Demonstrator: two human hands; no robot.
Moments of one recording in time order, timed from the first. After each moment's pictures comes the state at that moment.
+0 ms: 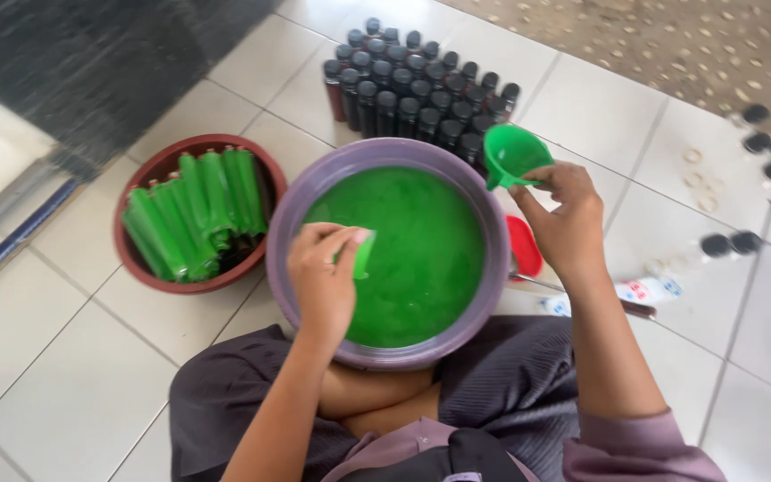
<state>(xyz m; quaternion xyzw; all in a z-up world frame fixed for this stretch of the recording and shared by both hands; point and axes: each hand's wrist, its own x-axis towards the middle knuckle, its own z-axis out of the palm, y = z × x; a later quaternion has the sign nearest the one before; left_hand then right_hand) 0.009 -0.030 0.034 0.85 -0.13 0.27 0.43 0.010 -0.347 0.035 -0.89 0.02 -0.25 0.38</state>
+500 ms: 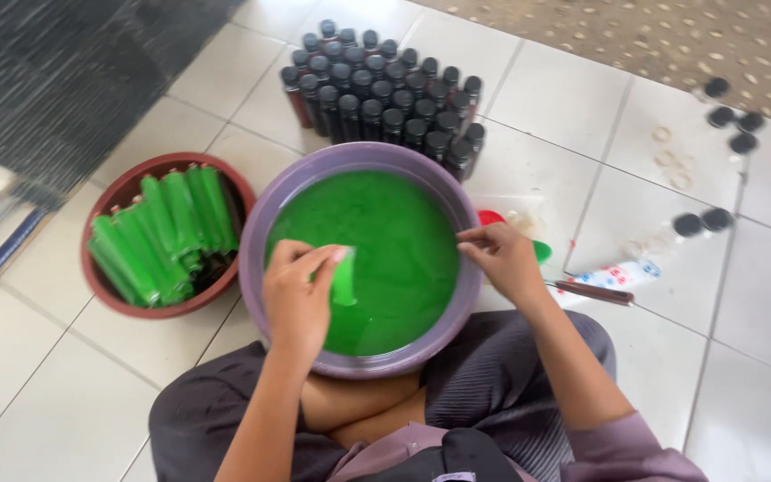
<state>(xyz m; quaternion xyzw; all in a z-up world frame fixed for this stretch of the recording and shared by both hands) 0.009 -0.041 0.031 0.89 -0.13 0.20 0.40 -0.013 -0.349 -0.054 -0.91 0.09 -0.09 0.38</state>
